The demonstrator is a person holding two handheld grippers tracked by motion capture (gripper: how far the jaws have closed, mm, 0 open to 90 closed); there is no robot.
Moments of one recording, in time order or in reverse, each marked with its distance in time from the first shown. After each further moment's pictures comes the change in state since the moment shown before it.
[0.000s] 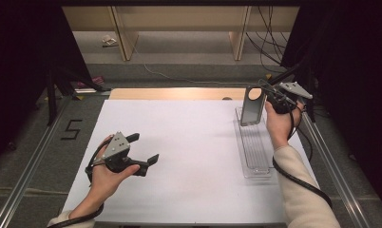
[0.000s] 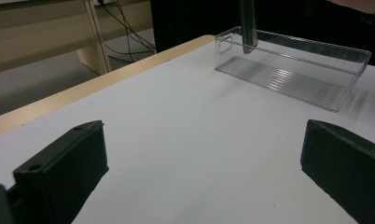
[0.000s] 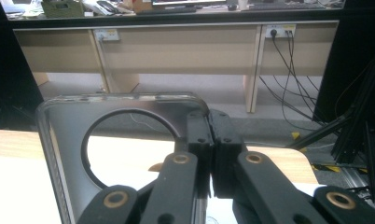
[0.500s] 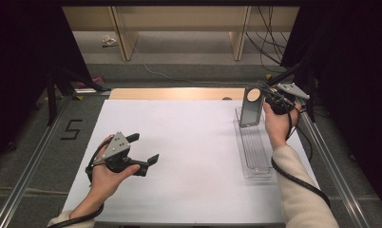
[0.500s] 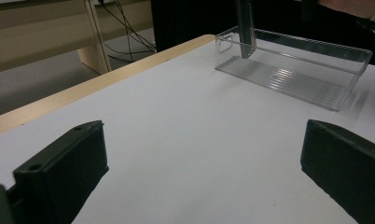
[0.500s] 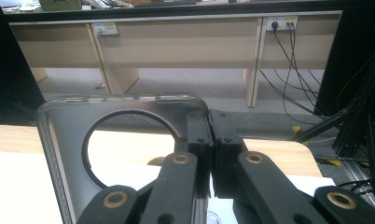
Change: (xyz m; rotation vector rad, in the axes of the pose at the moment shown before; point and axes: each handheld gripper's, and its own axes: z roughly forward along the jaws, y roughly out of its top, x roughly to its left) left arm 0.000 0.000 0.000 0.002 0.001 0.000; right arm -0.001 -0.008 0.008 0.023 0.002 0.009
